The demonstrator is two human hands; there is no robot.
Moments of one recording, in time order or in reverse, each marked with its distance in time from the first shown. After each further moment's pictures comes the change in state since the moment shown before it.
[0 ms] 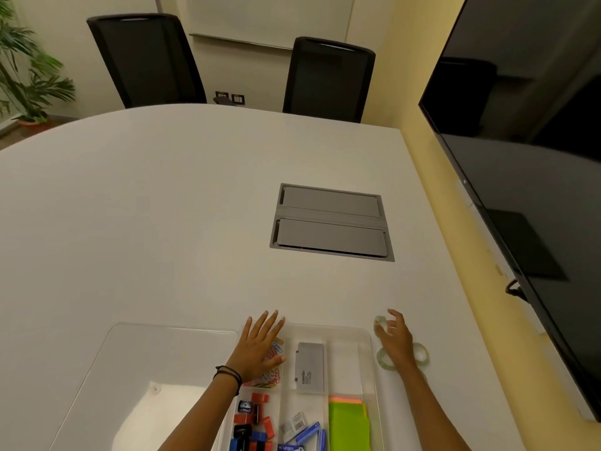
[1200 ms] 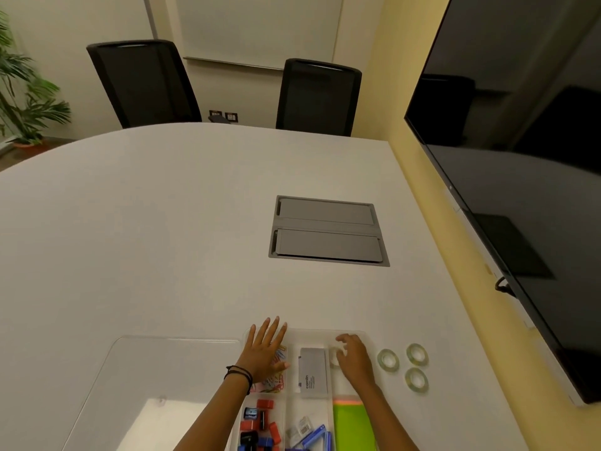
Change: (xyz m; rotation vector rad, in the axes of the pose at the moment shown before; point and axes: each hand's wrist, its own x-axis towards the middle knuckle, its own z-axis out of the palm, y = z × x) left_hand 0.014 0.002 -0.017 0.046 0.009 -0.115; right_hand -0.057 -0.016 0.073 -0.306 -0.236 -0.213
